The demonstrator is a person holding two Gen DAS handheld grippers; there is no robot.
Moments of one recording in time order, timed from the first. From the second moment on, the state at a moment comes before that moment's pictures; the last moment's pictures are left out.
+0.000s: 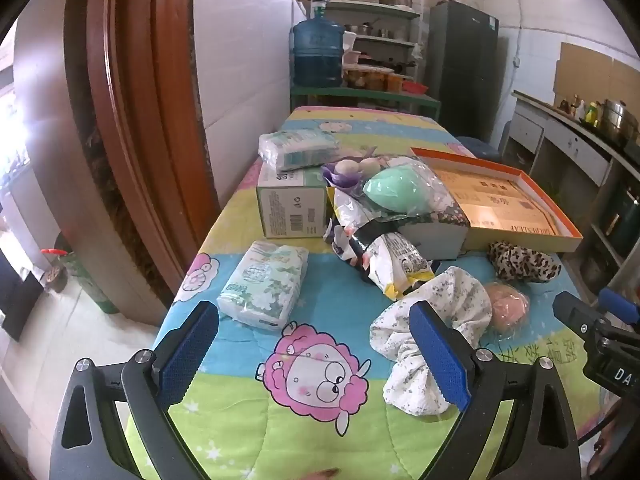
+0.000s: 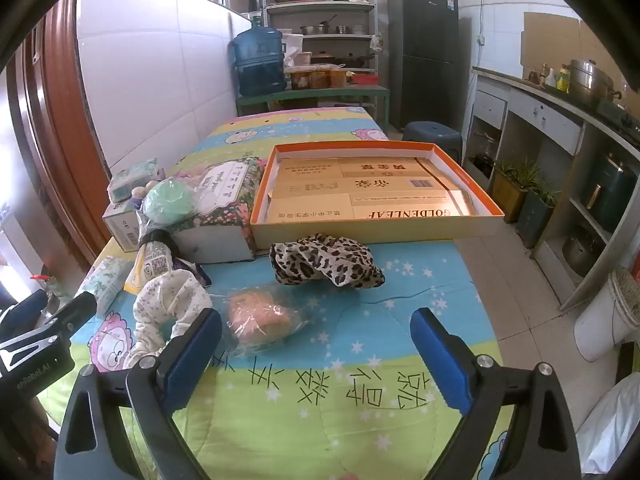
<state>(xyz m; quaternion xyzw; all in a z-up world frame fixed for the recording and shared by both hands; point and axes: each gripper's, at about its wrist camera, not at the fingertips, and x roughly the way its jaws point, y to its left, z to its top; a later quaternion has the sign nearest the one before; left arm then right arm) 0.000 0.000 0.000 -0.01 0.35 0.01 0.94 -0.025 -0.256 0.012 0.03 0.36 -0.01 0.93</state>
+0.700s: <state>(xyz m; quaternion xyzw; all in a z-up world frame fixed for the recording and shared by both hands) 0.000 -0.002 -0.002 -0.01 0.35 0.00 0.94 -0.026 -0.255 0.012 0.03 0.37 -0.01 0.93</state>
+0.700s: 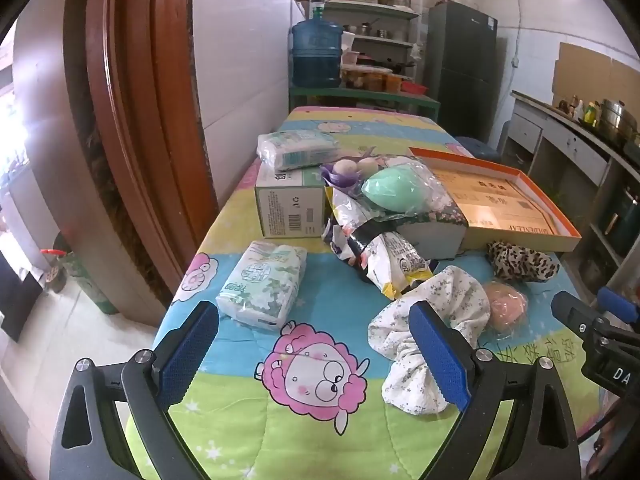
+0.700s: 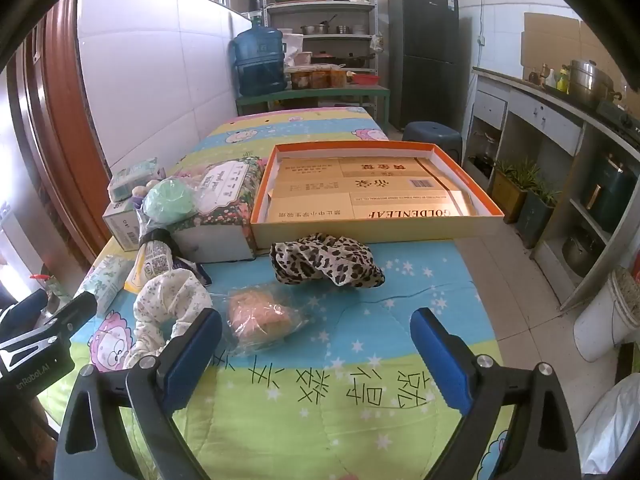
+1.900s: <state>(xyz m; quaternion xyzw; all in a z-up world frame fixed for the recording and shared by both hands) 0.000 -0.002 -0.002 -0.02 0.35 0.00 0.94 -0.027 -0.251 0.014 0.03 0.36 -0.01 0.93</state>
